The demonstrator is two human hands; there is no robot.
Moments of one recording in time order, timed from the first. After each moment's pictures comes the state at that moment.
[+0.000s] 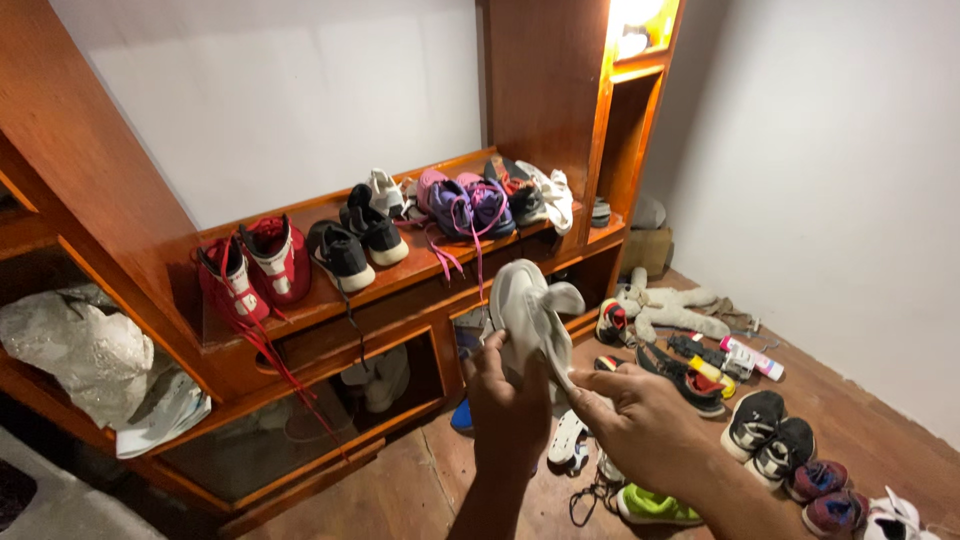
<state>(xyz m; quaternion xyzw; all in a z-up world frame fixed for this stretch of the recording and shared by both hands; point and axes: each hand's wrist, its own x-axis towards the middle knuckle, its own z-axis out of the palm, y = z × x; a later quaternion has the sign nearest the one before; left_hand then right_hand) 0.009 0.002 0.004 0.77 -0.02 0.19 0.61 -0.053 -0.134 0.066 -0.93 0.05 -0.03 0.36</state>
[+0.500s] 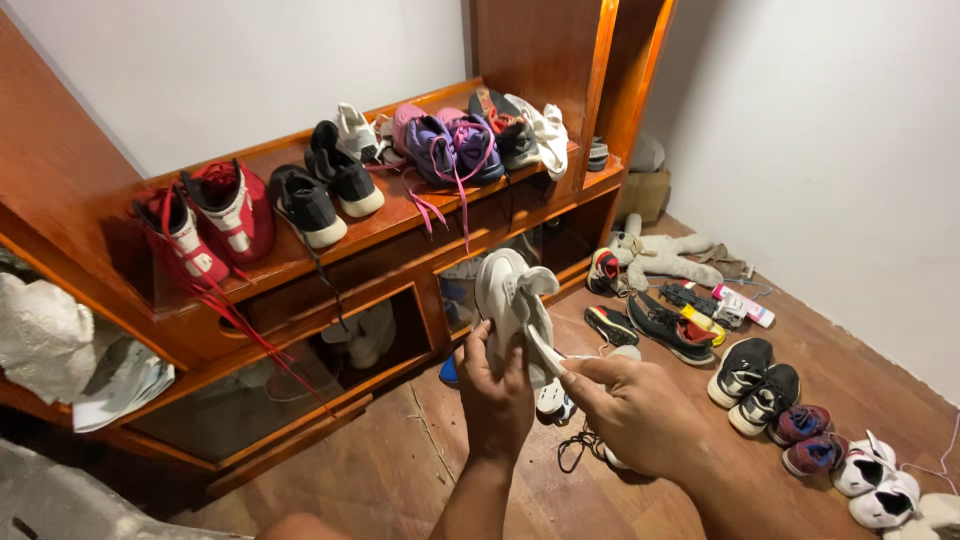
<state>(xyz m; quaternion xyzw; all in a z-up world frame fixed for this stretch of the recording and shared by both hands) 0.031 -0.004 -0.077 0.79 -0.02 0.18 0.59 -0.032 -0.138 0.032 -0.91 0.10 0.06 0.40</state>
